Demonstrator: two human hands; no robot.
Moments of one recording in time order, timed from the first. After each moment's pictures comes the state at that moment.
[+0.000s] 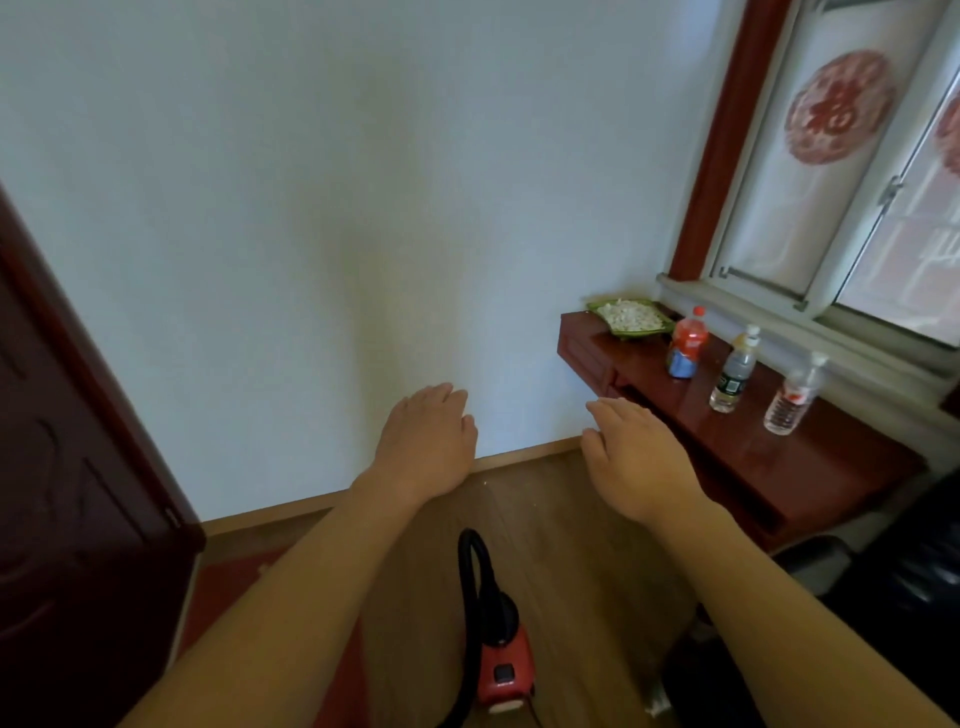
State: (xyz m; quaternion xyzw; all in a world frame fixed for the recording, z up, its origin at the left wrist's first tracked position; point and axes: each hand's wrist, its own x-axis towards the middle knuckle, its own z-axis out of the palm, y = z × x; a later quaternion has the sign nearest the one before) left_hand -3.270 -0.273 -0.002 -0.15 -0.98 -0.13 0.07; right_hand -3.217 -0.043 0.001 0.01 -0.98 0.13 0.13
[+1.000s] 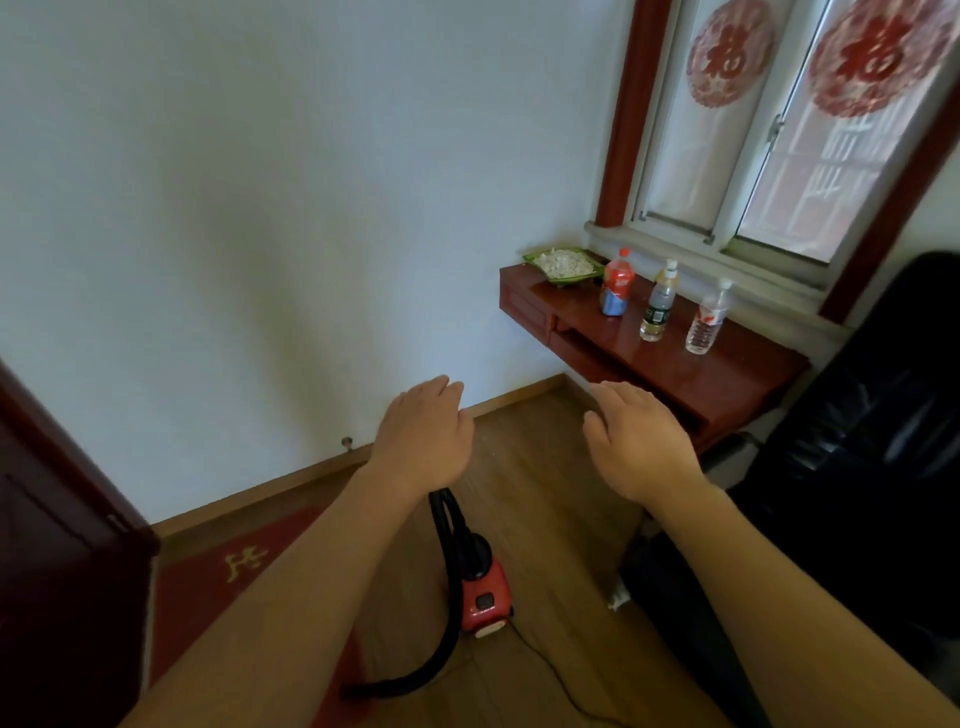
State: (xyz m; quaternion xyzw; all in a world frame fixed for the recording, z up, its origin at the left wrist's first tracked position) left_hand -3.201 -0.274 -0.019 -0.22 -0.96 -0.14 0.01; right_hand -3.122 -0.050 -0.018 -0.09 -0.98 0.14 0.11
